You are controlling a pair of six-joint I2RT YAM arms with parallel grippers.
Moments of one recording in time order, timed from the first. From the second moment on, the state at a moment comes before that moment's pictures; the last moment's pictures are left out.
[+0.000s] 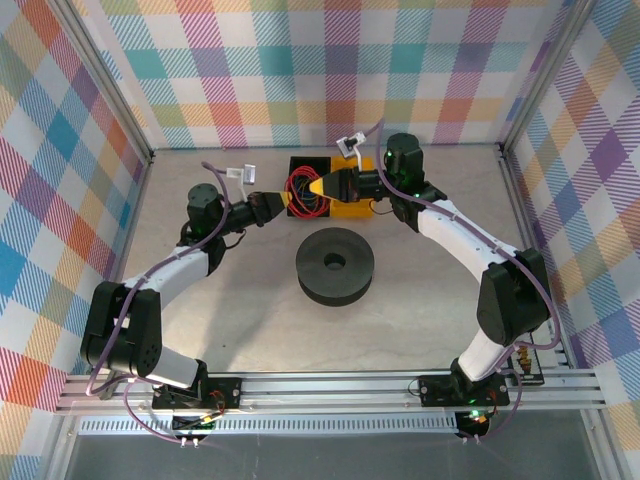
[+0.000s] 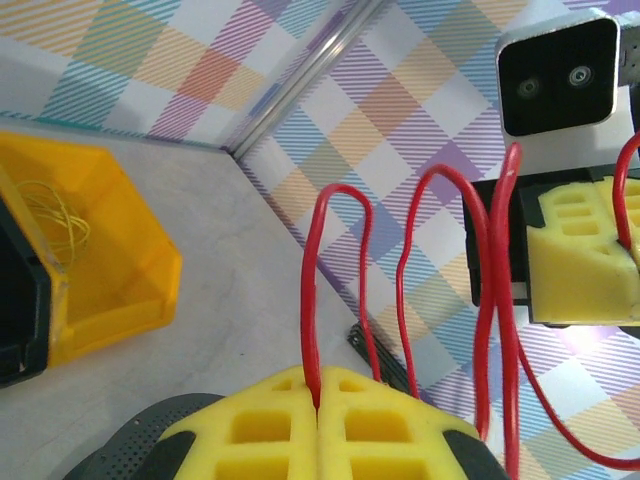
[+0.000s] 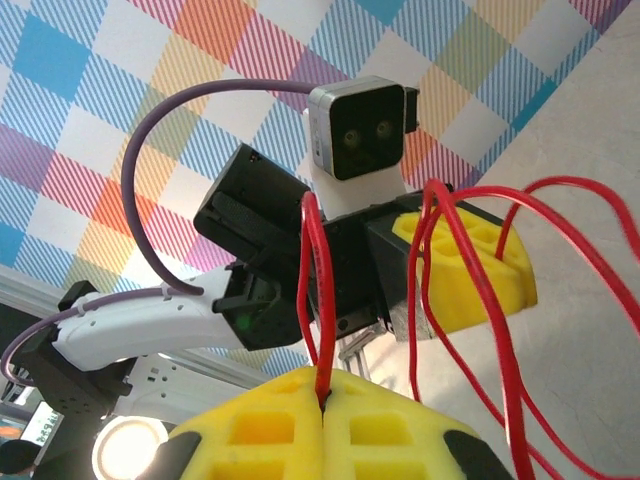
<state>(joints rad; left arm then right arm) -0.20 1.46 0.81 0.62 0.85 -0.71 0.46 1.66 1.34 0.18 -1.10 0.82</state>
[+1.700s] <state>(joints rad) -0.29 1.25 1.24 -0.51 0.21 -0.29 0.37 1.42 1.44 -0.52 -0.65 0.33</state>
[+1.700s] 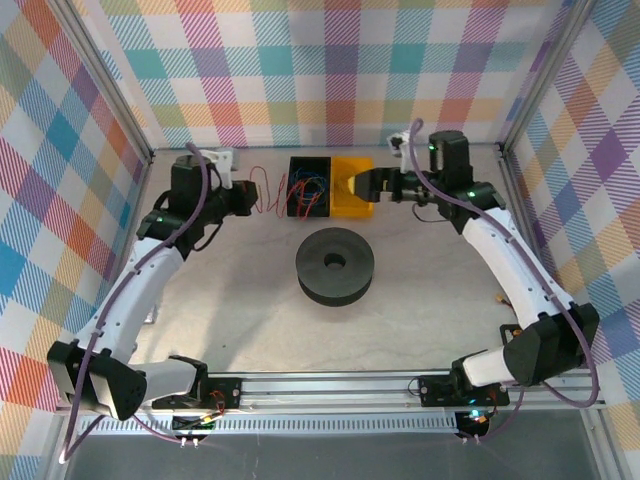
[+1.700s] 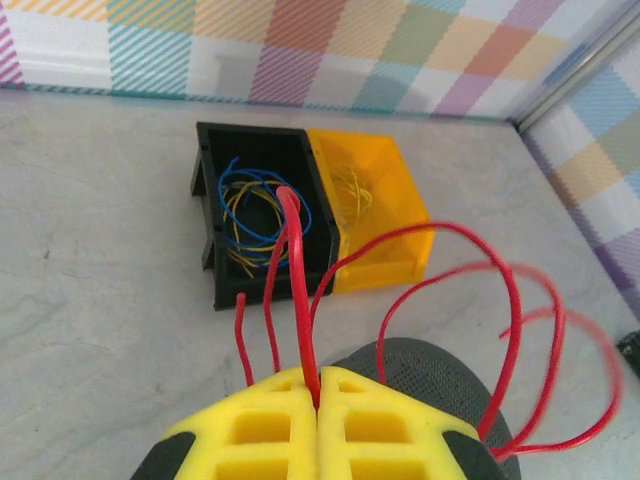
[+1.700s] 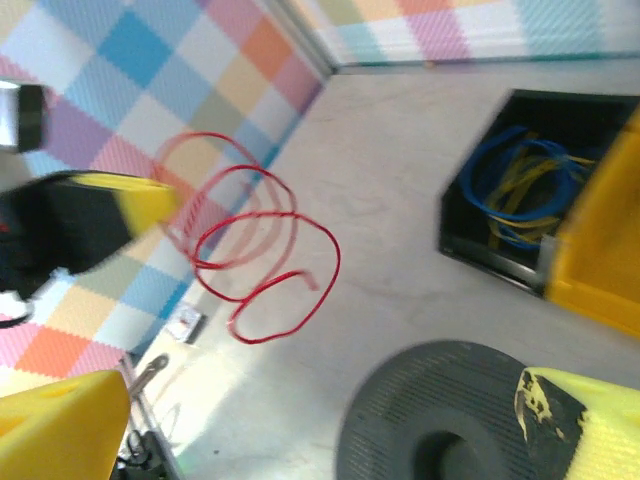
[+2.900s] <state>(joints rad) -0.37 1.26 1.26 -0.53 0.08 -0.28 0.59 1.81 1.59 -0.56 -0.41 0.42</state>
